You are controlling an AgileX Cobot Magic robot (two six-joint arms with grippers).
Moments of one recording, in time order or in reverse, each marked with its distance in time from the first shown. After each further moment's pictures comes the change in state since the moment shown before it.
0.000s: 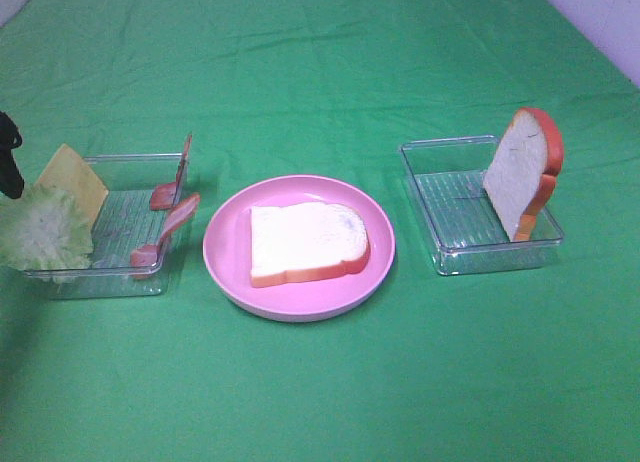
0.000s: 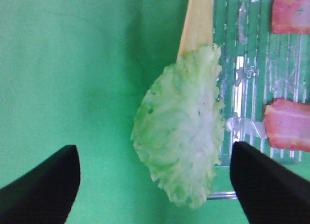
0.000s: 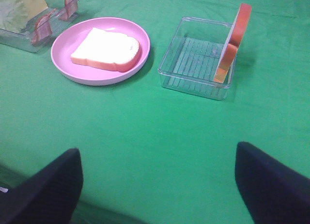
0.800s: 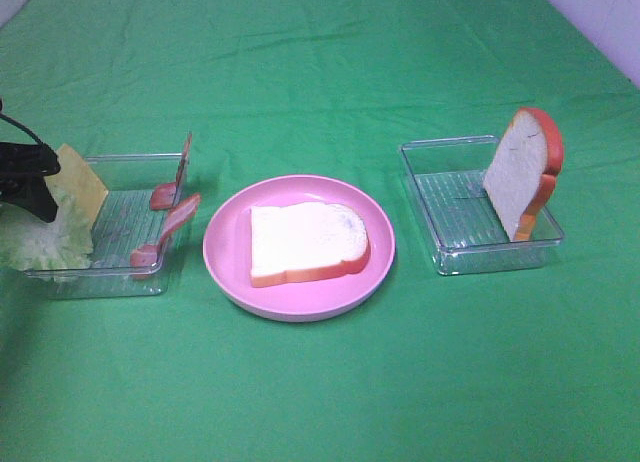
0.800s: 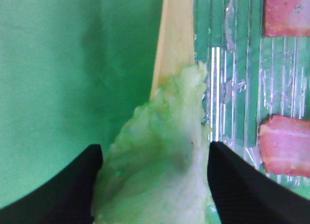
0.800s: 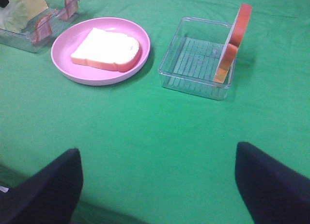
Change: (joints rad) left arm 0.000 0.147 -0.004 -0.180 -0.098 0.170; right arm 0.000 0.000 0.000 0.000 0.000 0.000
